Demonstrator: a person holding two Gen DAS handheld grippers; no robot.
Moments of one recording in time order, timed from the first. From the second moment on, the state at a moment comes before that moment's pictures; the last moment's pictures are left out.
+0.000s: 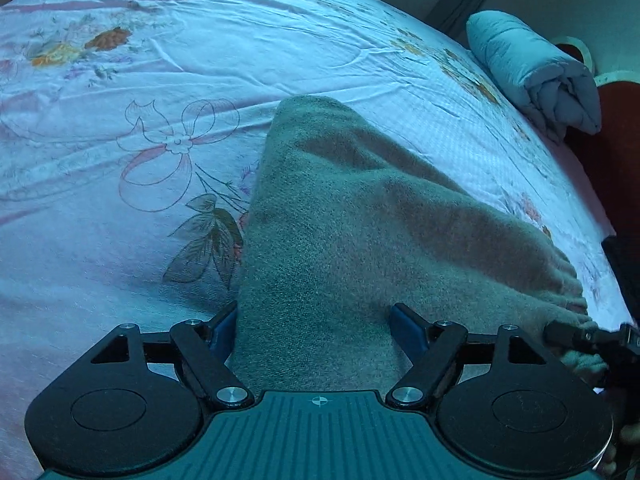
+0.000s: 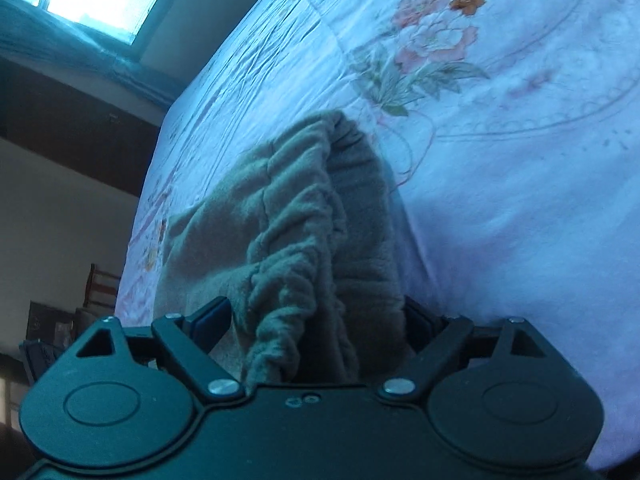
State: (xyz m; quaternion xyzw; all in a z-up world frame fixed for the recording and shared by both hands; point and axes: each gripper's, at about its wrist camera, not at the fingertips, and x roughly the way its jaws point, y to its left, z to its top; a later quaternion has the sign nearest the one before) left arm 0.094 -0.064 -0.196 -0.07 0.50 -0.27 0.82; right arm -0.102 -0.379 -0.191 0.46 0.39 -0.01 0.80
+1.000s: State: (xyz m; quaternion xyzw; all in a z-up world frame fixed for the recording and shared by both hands) left arm 0.156 -0.124 -0.077 -0.08 0.33 -0.26 0.90; right arm -0.046 -0.384 -0.089 0.38 0.26 0.01 0.89
